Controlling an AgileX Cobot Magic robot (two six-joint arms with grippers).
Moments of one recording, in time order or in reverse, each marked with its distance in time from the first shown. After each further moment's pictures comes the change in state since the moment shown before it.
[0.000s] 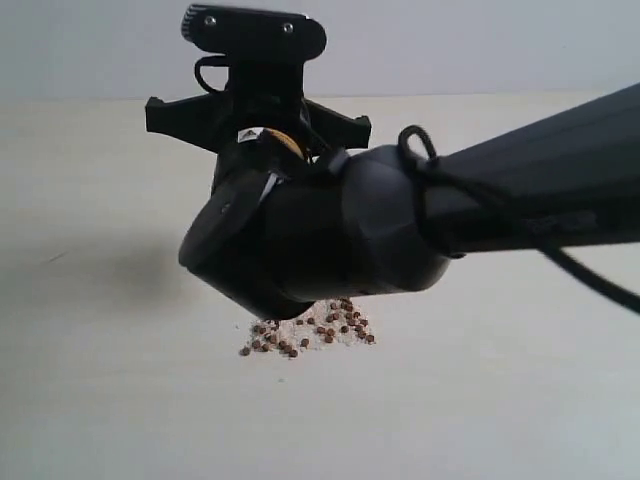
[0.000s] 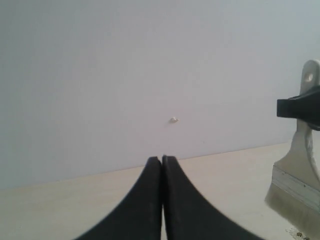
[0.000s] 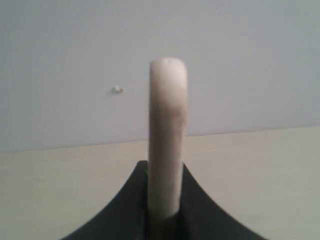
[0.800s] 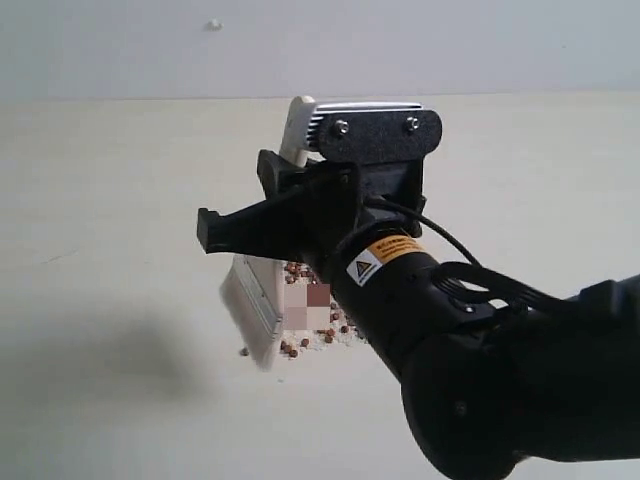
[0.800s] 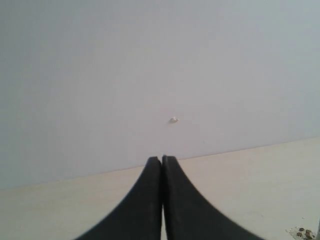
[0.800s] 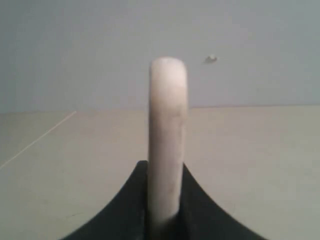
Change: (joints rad) left arm 0.000 0.000 0.000 0.000 0.000 0.000; right arm 0.039 -0.285 0.583 -0.586 0.062 0.635
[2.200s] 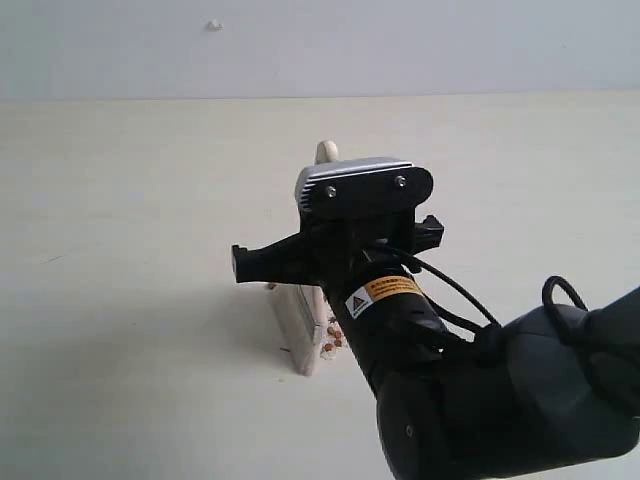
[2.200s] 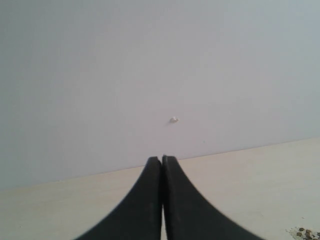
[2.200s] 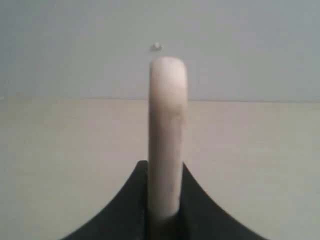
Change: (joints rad) left arm 0.000 0.000 0.000 0.000 0.000 0.000; right arm -0.006 0.195 0.005 0.093 -0.187 -0.057
